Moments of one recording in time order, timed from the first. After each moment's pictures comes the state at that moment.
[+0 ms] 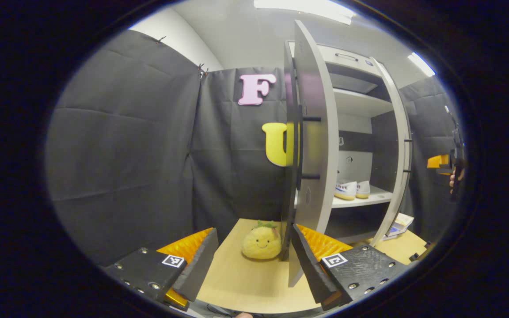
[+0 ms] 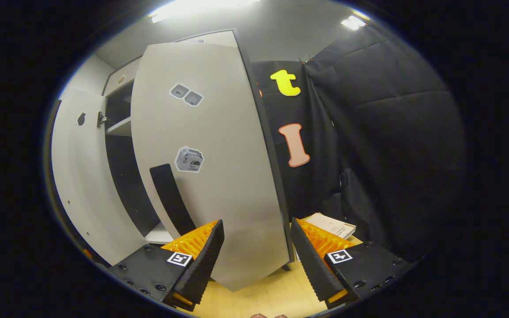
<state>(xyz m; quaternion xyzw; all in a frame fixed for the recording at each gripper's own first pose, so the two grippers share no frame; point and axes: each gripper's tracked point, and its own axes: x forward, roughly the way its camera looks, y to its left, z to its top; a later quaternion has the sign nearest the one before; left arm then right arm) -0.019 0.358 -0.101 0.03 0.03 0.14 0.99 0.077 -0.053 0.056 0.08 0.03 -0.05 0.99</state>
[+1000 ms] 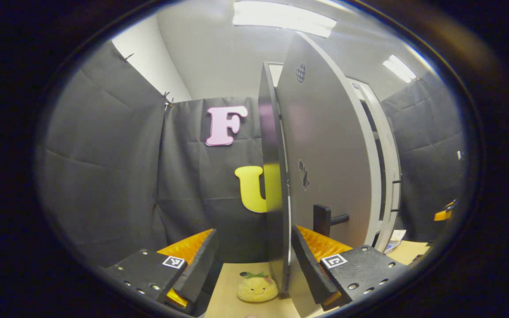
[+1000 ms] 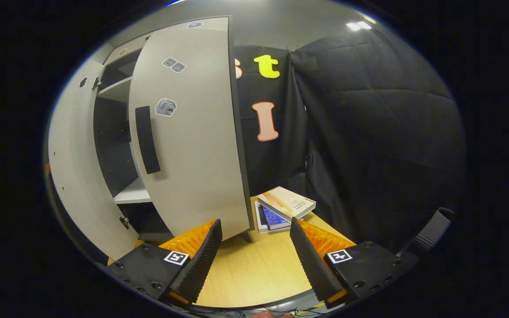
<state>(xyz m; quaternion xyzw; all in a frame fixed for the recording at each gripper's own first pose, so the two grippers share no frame) 0.097 0.363 0.025 0.06 -0.05 0.03 1.00 0.019 -0.085 -0.037 0.06 0.10 -0.11 0.99</state>
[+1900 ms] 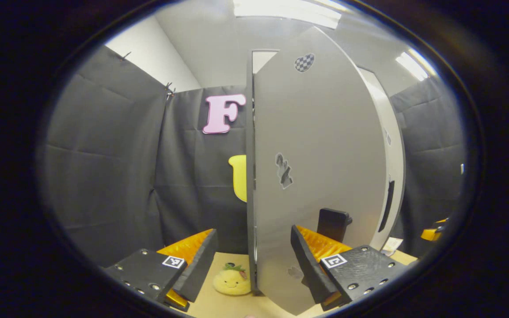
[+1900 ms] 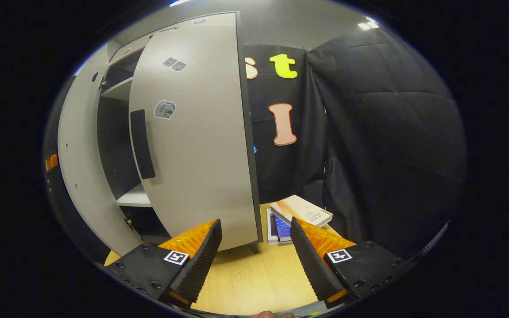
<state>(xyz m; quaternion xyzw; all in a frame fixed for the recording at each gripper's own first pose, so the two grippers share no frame) 0.138 0.241 0.008 0.04 -0.01 0.08 1.00 0.083 -0.098 -0.010 0.04 0.08 -0.04 1.00</state>
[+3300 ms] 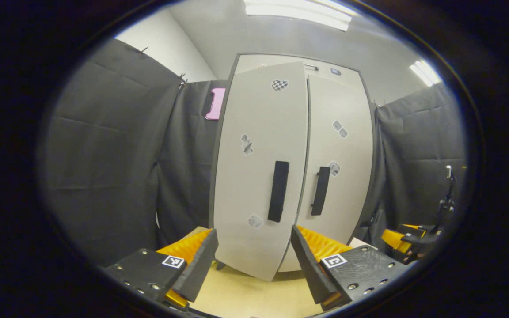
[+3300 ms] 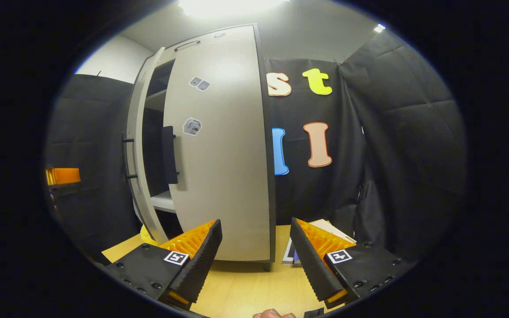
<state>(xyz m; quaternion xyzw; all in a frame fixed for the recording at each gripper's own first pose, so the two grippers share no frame) 0.029 0.098 -0.069 -0.01 0.01 0.12 0.99 0.084 -0.083 0.010 0.01 0.02 0.09 1.00</state>
